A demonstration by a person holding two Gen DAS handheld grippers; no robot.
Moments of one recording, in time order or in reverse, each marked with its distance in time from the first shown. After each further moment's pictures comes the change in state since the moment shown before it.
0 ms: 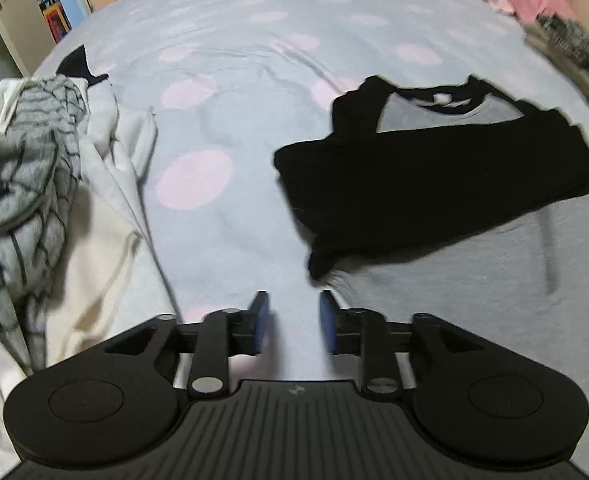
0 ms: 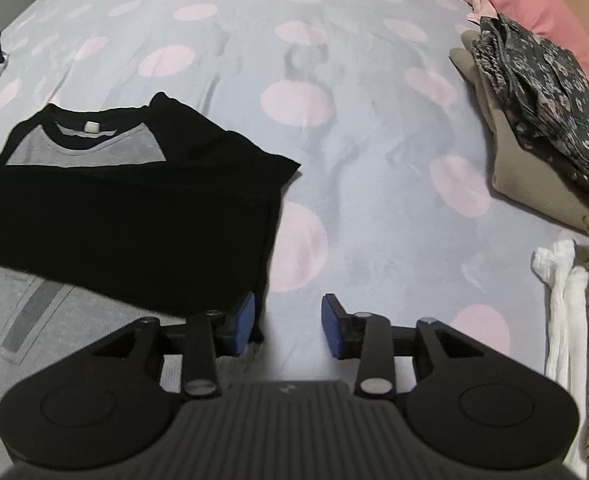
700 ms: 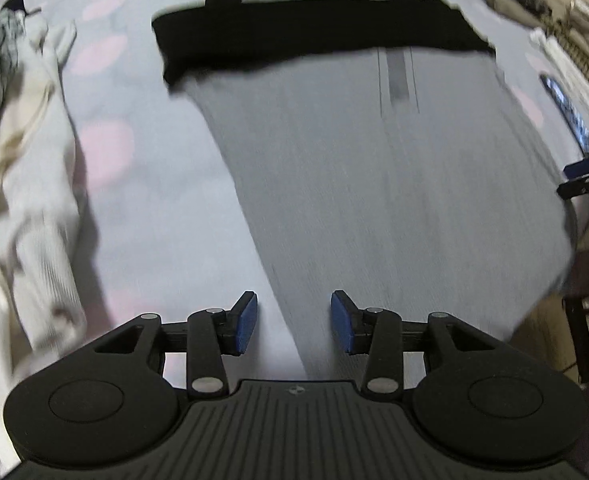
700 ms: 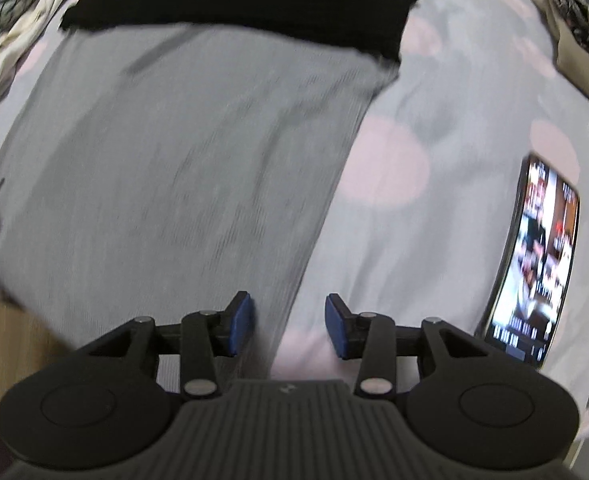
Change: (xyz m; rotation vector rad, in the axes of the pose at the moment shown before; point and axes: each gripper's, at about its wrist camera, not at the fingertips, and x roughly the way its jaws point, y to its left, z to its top) left arm -0.044 -0.063 -0.113 0.085 0.232 -0.150; right arm -0.042 0.045 -0.174 -0.207 0.169 0.155
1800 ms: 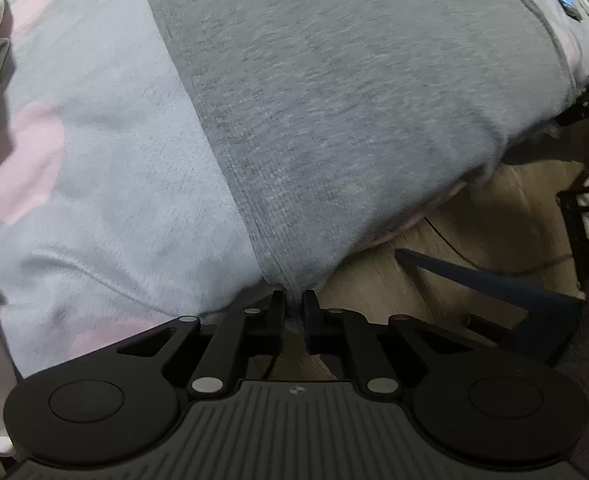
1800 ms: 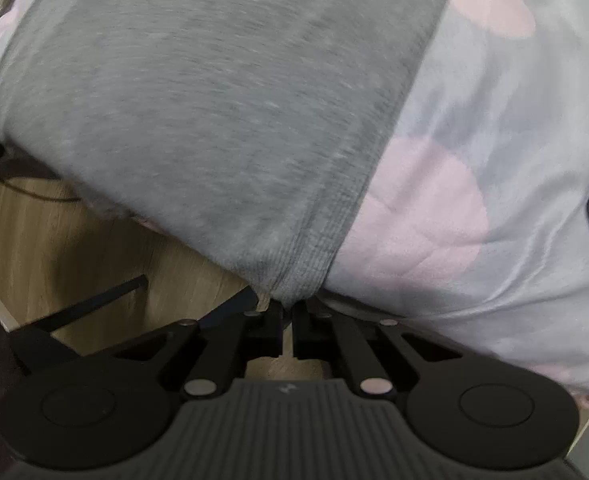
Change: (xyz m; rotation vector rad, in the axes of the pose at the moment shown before) left arm 0.028 -0.030 -0.071 0.090 0.249 -0.061; right arm 0.035 0.033 -0.073 -0.120 0.225 0.090
